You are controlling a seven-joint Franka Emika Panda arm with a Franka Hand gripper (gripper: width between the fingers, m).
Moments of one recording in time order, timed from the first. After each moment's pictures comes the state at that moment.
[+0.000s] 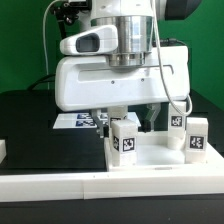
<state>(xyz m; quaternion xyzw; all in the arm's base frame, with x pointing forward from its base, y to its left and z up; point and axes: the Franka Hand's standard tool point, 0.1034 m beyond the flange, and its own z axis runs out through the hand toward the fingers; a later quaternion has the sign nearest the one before) 0.607 0.010 0.072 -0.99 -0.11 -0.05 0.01</state>
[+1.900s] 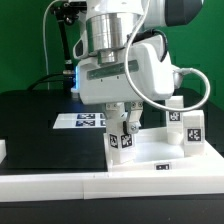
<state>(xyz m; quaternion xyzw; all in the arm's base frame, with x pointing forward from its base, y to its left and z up) 0.606 0.007 0.075 -0.85 0.52 -0.10 0.08</state>
